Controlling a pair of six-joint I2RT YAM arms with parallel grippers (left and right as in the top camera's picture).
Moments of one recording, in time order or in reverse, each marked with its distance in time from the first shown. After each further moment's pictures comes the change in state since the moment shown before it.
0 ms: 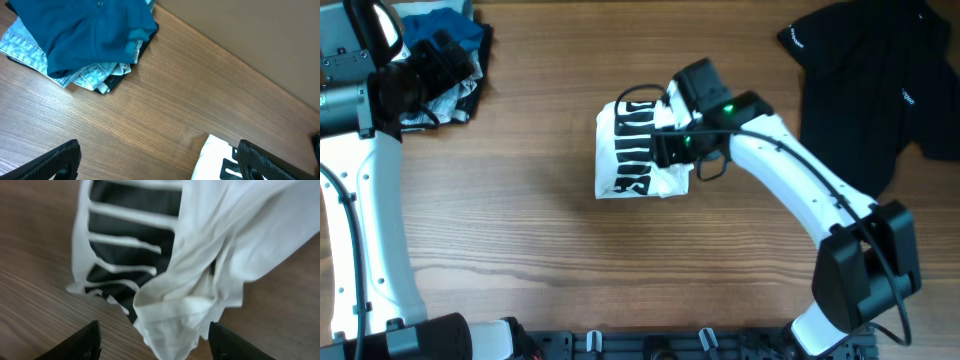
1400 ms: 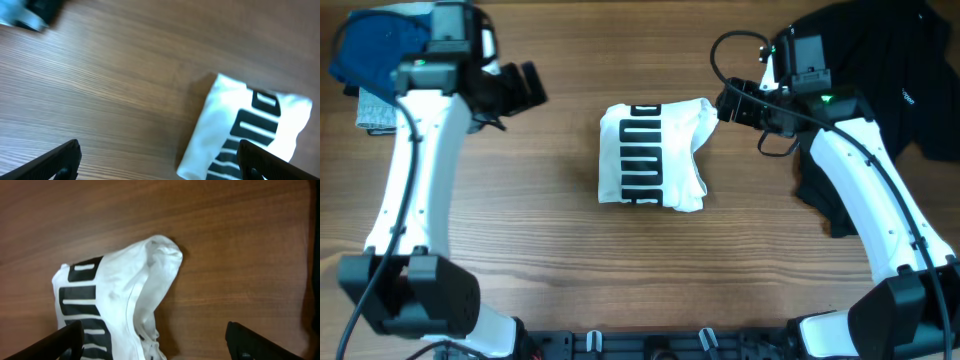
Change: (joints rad) left arm -0.234 0.181 -0.066 -0.085 -0.003 0.000; right arm -0.295 -0.199 -0.001 0.037 0.111 0.149
